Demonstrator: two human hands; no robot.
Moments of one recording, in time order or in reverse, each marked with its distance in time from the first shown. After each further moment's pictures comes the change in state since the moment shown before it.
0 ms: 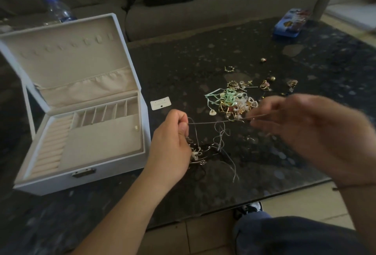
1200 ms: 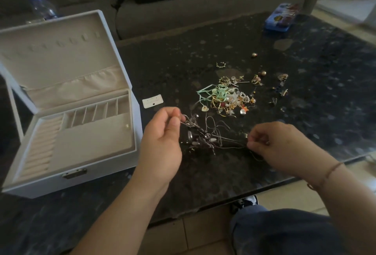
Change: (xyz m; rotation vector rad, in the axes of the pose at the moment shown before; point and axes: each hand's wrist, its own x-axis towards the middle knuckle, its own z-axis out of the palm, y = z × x) left_hand -0.012 0.022 -0.003 -0.417 0.031 -0.231; right_hand -0.004 0.036 -0.005 -1.322 0.164 0.581
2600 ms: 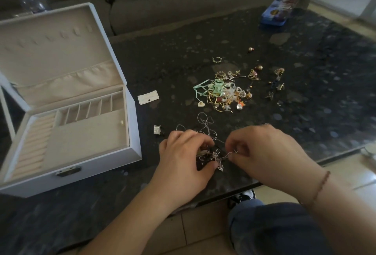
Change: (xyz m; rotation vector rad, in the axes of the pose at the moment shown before) left_hand -0.014 -0.043 0.017 0.645 -0.316 0.378; right_hand -0.032 -0.034 0.002 -0.210 0.005 -0.232
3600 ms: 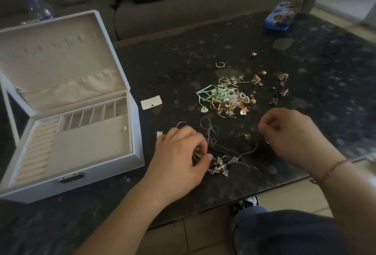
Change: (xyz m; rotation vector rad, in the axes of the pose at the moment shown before) left_hand 0.015 -0.007 -0.020 0.020 -0.019 0.025; right_hand 0.027 0.041 -0.007 0.330 0.199 0.338
